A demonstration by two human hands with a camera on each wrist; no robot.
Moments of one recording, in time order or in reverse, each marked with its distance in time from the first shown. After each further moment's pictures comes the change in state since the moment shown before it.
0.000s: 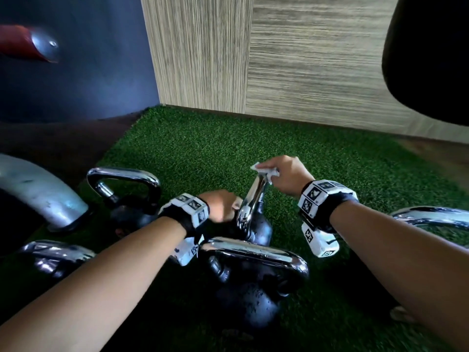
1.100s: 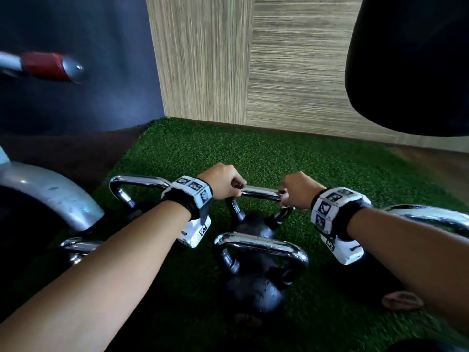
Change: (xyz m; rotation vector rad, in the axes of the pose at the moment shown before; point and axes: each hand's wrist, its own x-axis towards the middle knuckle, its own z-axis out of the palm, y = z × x) left_hand -0.016 -0.005 -0.053 0.163 0.352 0.207; right_hand -0.050 -0.033 -0.026 -0.492 -0.186 0.131
